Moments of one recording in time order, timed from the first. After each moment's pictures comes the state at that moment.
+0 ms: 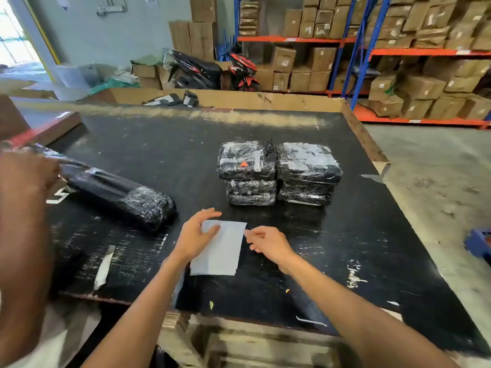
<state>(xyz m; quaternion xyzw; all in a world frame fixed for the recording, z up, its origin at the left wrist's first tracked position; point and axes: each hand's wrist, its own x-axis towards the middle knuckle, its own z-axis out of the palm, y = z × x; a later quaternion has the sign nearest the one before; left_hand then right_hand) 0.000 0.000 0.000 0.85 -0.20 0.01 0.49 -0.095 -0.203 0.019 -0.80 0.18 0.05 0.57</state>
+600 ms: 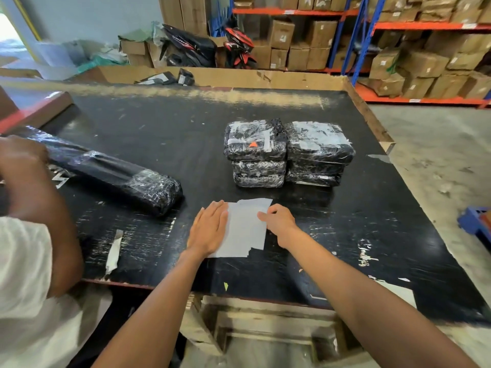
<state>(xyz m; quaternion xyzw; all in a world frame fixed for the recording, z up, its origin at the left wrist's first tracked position) -0.006 0.000 -0.031 0.94 -0.23 0.00 0.26 -0.069 -0.194 0.014 -0.74 0.33 0.03 0.58</state>
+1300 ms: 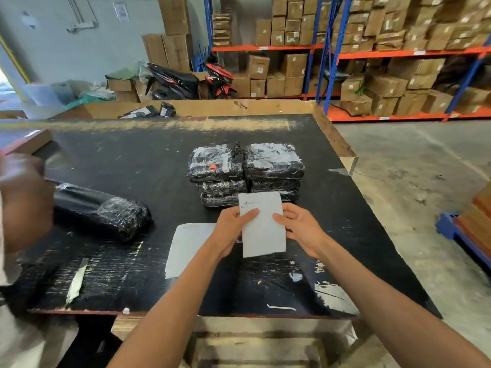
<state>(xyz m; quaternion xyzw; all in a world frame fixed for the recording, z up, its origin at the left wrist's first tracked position) -0.072 -0.142 0.063 0.65 -0.12 -0.25 0.70 -0.157 -0.312 0.067 -0.65 0.16 -0.05 0.74</state>
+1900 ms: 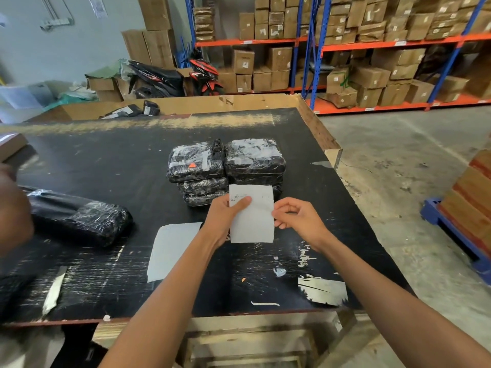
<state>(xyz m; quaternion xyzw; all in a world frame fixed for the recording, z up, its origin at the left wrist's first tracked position) -0.070 -0.172 0.072 0.63 -0.14 -0.23 0.73 -0.179 -0.356 0.064 -0.73 0.10 -0.11 0.66</state>
